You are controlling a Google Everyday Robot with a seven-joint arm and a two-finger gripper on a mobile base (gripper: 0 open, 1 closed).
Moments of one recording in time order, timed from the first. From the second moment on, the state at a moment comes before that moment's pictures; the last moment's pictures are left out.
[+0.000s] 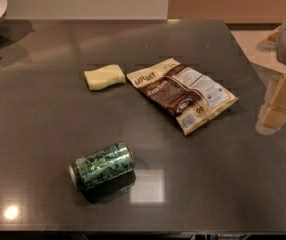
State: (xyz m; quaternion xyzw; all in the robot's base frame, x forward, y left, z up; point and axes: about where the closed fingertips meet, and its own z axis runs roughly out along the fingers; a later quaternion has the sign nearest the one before) arm 0.438 -0.217 0.976 -0.60 0.78 -0.03 0.16
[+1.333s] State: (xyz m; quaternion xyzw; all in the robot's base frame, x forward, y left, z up) arm 0.459 -0.122 0.957 -0.71 0.69 0.02 0.16
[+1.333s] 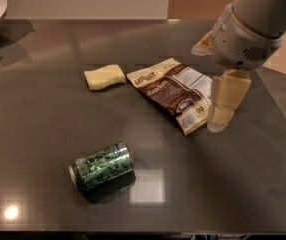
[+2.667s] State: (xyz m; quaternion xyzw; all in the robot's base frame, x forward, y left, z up) arm 0.421 0.010 0.911 -0.82 0.56 0.06 0.11
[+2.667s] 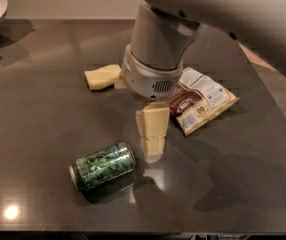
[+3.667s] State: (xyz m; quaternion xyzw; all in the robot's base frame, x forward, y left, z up) arm 0.376 0.064 0.888 -0.84 0.53 0.04 0.09
